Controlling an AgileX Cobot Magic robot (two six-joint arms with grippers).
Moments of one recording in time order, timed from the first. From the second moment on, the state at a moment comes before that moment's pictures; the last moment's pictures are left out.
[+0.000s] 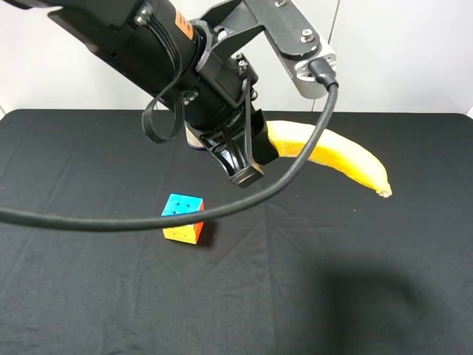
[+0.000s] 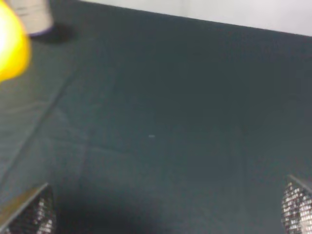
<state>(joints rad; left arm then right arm) -0.90 1.54 -1.19 -0.23 0.50 0.62 0.27 -0.01 -0.49 -0.08 1.03 0.08</state>
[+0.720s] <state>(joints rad) -0.90 1.54 -1.28 0.08 0.65 0.33 0.08 -0.01 -0.49 -0.08 1.03 0.08</state>
